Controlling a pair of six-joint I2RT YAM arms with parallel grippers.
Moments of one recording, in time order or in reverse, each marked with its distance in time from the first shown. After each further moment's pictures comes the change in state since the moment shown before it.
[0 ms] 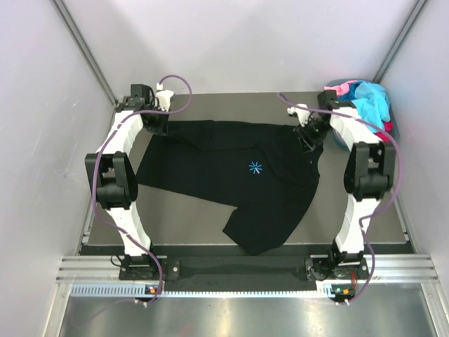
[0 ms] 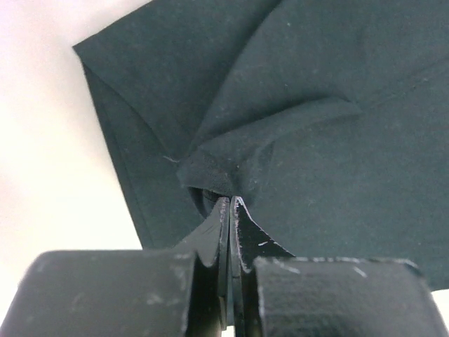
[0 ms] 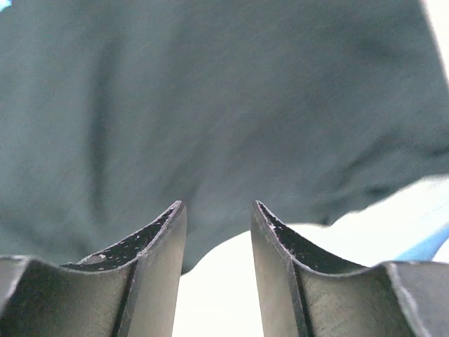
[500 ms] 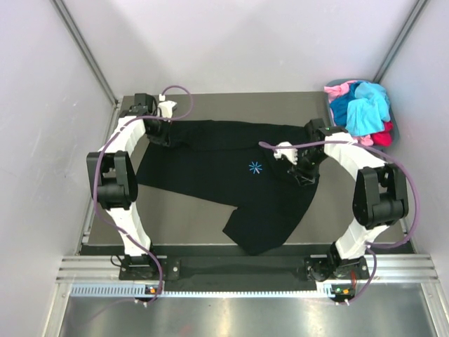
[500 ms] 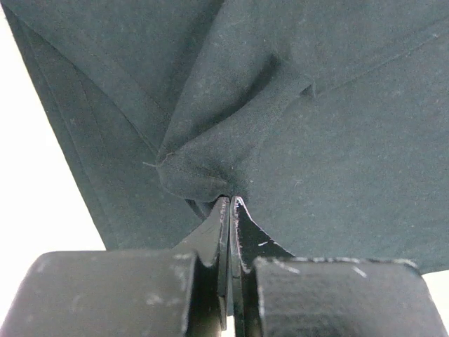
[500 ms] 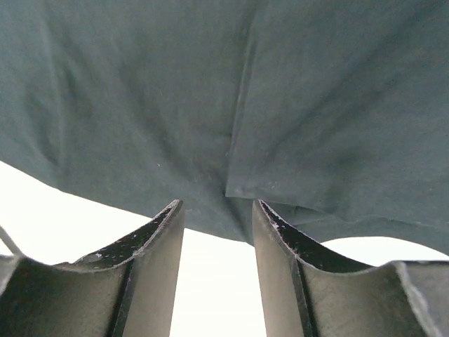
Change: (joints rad) left arm -0.005 -0.002 -0.108 -0.002 0.019 -0.019; right arm 0.138 -0.357 -0.461 -0.084 -0.022 -0.373
